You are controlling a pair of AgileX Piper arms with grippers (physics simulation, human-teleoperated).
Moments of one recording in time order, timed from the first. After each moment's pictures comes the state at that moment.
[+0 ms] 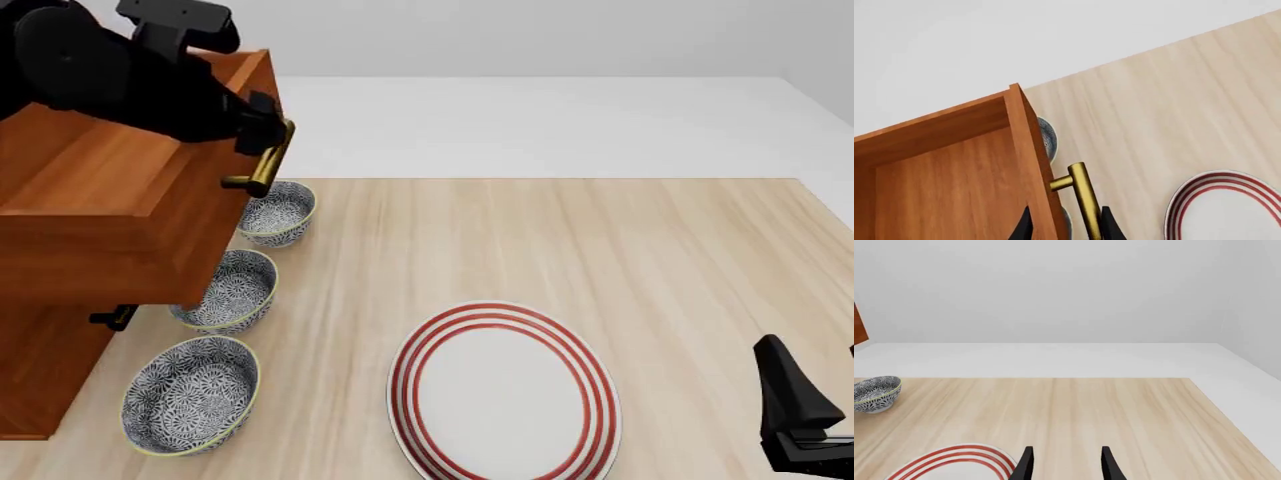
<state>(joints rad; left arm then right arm) -0.31 1.43 -1.37 0.70 -0.01 0.00 0.01 0.00 0.00 0.00</state>
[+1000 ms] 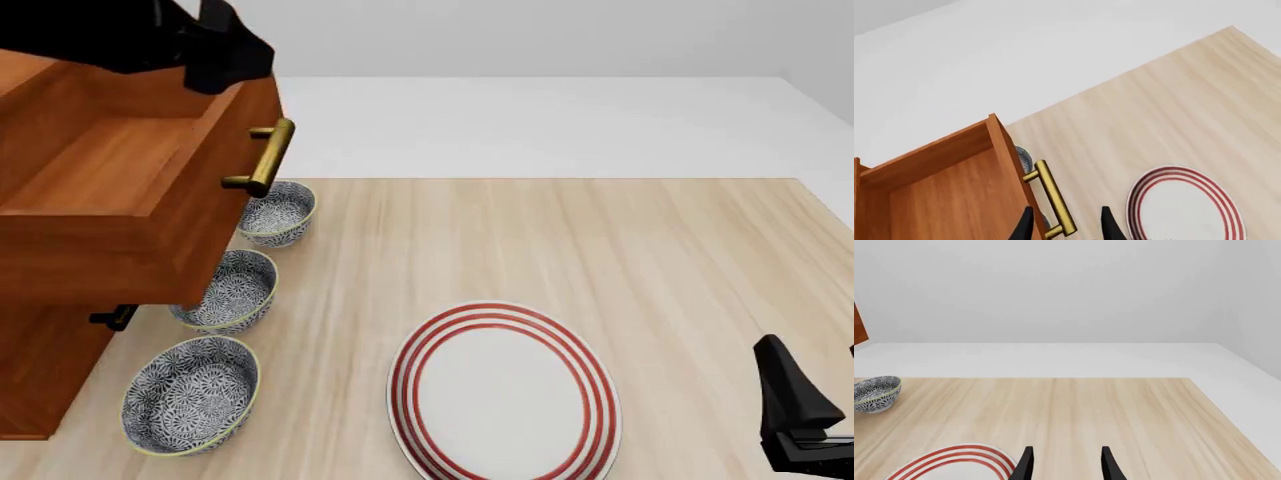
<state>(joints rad) -0.41 1.23 -1.48 0.84 0.09 0.00 0.01 0.00 0.00 0.00</state>
